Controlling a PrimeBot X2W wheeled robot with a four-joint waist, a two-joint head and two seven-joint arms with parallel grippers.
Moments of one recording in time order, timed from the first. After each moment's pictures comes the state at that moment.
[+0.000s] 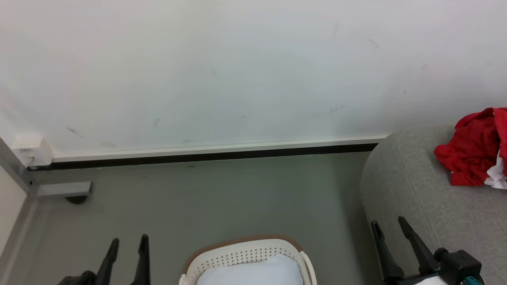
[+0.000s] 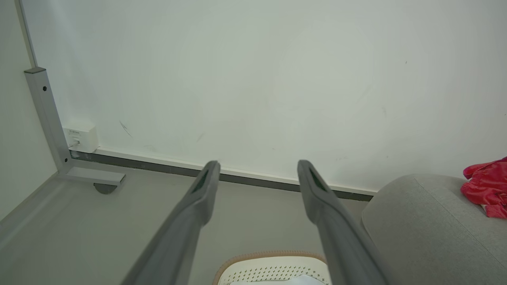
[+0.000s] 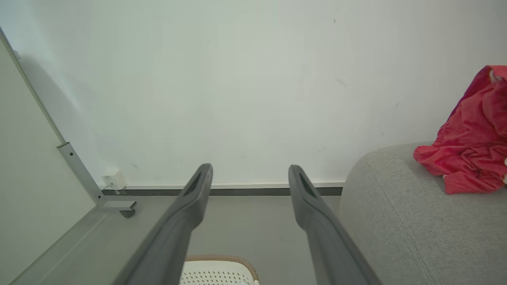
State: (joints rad) left arm 0.05 0.13 -0.04 0.17 -0.35 -0.05 -0.26; right arm -0.08 -0.11 0.23 0.26 0.41 0.13 -0.23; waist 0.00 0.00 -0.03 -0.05
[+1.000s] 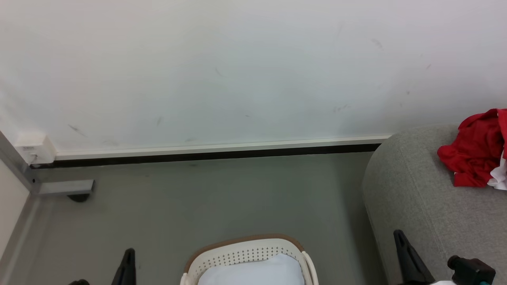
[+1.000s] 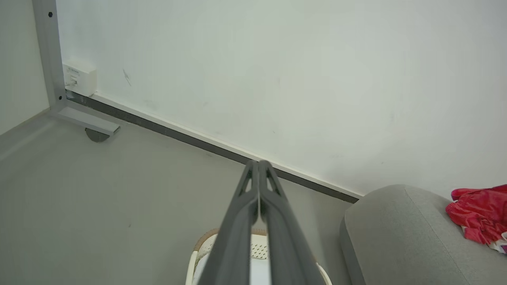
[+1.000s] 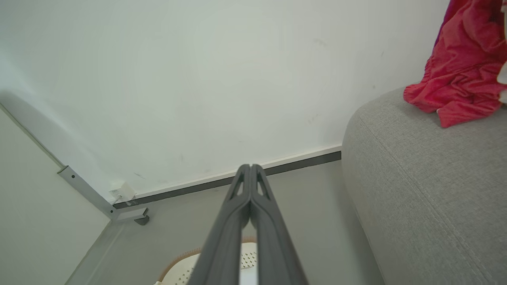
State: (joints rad) left arm 0.05 0.07 0.03 0.24 -0.48 -0.12 -0.20; right arm -0.06 -0.10 0.20 0.32 0.59 0.13 -0.19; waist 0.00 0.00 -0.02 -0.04
